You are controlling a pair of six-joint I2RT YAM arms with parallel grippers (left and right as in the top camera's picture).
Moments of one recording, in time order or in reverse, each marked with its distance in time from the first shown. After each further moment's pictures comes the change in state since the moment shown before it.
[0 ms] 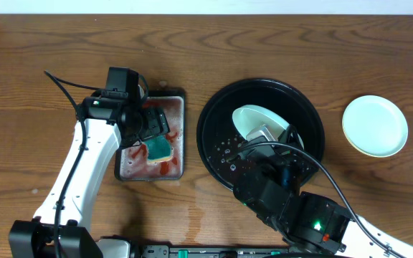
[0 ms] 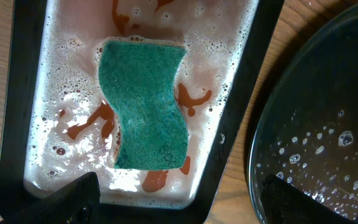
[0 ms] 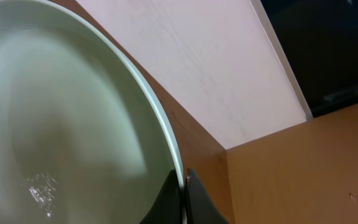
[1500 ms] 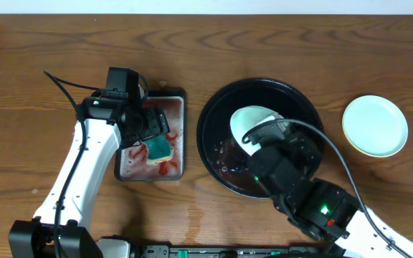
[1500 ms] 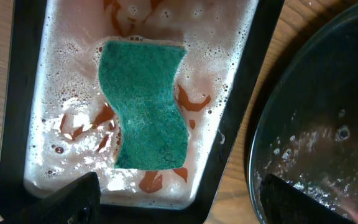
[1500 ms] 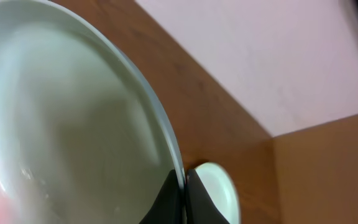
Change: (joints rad) left arm 0.000 0.000 0.000 0.000 0.000 0.000; right arm -0.160 0.000 0.000 -0.018 -0.274 0.043
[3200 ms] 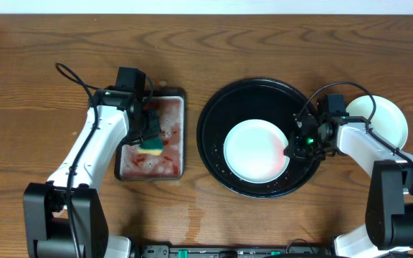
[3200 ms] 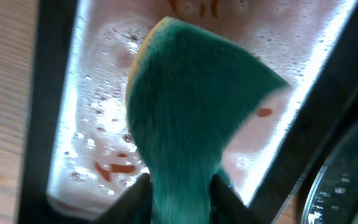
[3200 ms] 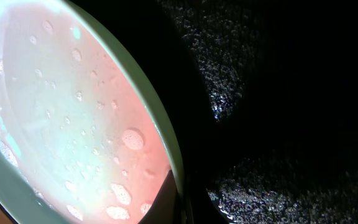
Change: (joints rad) left arm 0.000 0.149 0.000 0.029 -0.121 -0.018; right arm -0.906 0.678 -0.003 -0.001 -1.396 0.253
